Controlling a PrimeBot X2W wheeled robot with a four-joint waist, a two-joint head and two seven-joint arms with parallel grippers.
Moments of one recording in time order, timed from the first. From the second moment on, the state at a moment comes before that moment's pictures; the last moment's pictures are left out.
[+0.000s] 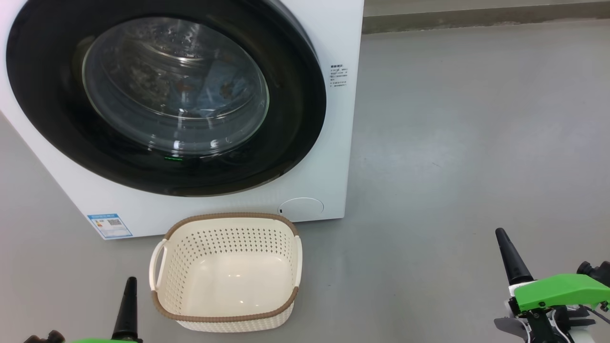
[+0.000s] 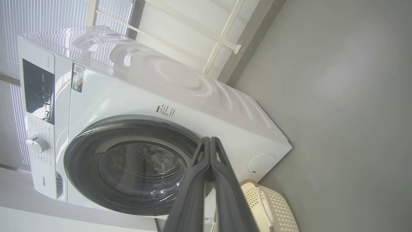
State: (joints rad) left arm -0.04 0.08 0.01 0.29 -1.28 -0.12 -0.01; right arm -0.09 -0.10 -0.01 0.32 1.24 0.13 -0.01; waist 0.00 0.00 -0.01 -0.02
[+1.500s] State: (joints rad) left arm -0.07 0.04 0.08 0.28 -1.60 -0.12 0.11; right arm -0.09 -0.04 -0.13 0.28 1.61 0.13 0.11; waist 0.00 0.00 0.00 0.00
